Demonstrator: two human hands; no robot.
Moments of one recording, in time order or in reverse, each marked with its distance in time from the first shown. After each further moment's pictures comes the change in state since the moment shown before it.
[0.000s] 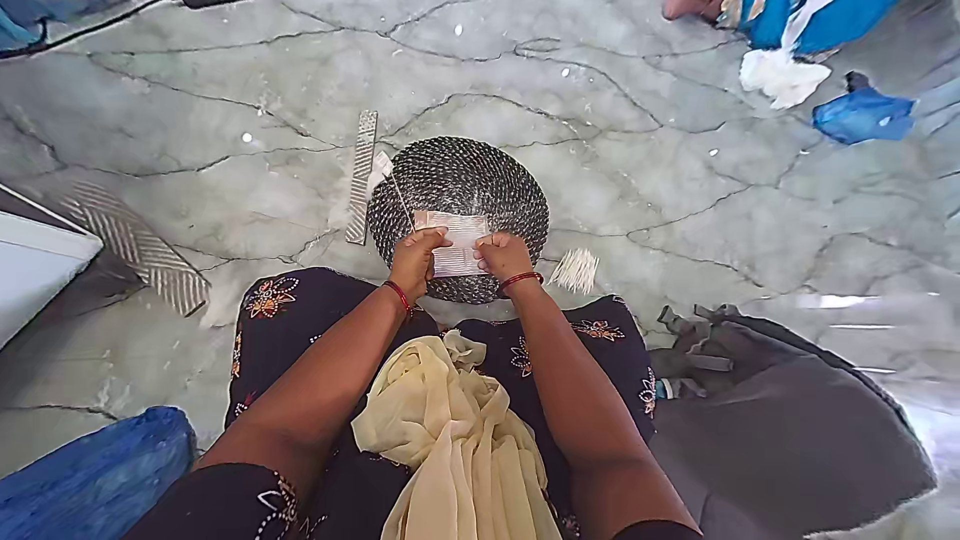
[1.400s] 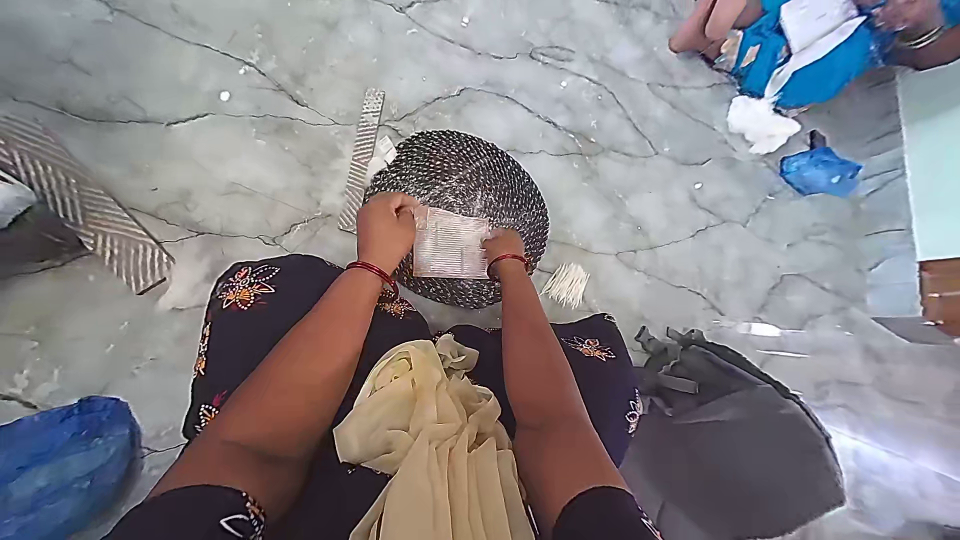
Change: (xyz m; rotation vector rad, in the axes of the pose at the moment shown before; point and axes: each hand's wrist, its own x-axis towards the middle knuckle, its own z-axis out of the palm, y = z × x) left_hand 0.001 0.056 -0.028 0.838 0.163 0.303; right_hand 0.081 0.021 0.007 -0.447 0.093 0.174
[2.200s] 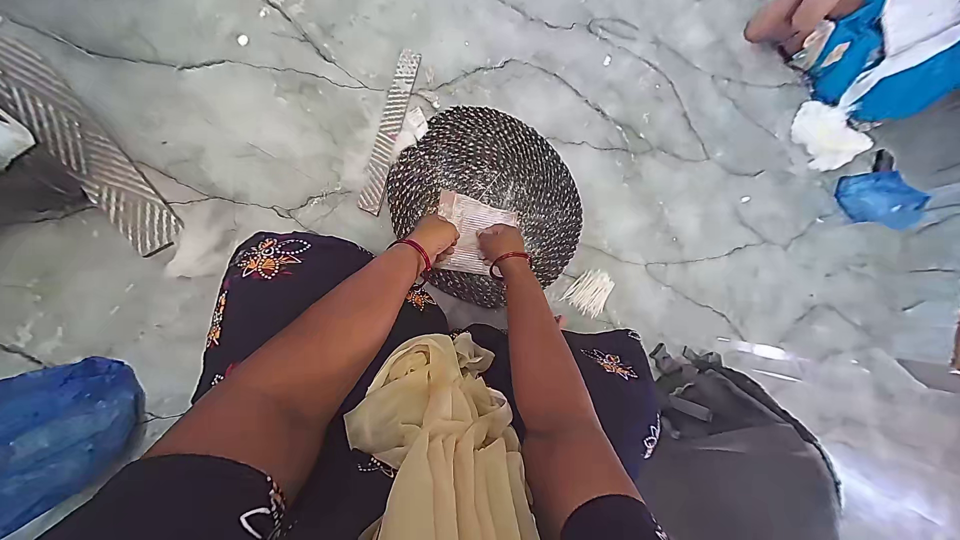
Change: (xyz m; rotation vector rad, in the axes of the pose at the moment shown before) left_hand 0.038 -0.039 0.063 -0.367 -0.403 -0.618; right_hand 0.008 -0.020 0.033 -0.101 -0.182 -0.091
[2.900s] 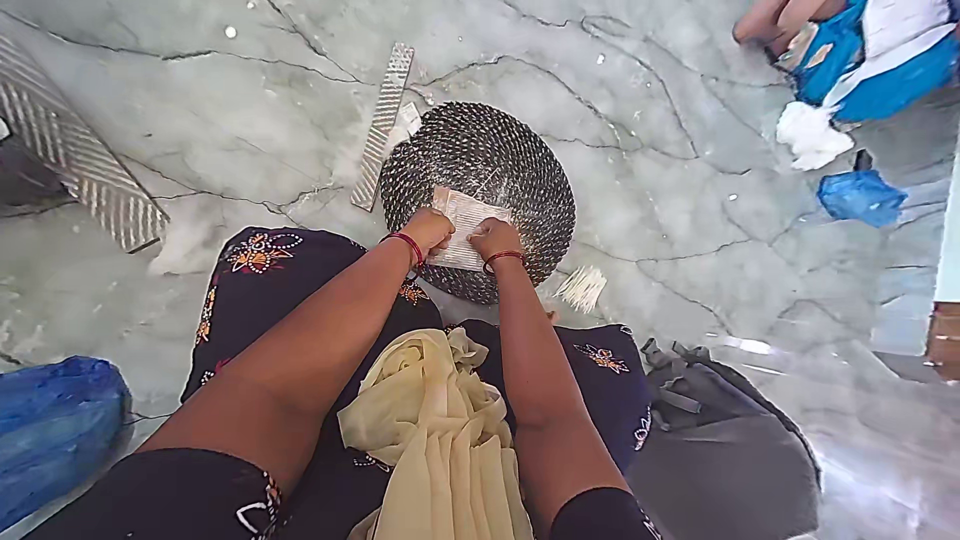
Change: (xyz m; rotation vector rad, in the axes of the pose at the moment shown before) left_hand 0.001 0.001 -0.002 0.029 -0.028 0.050; right_hand -0.008 -0.005 -0.005 -0.231 0.041 -0.064
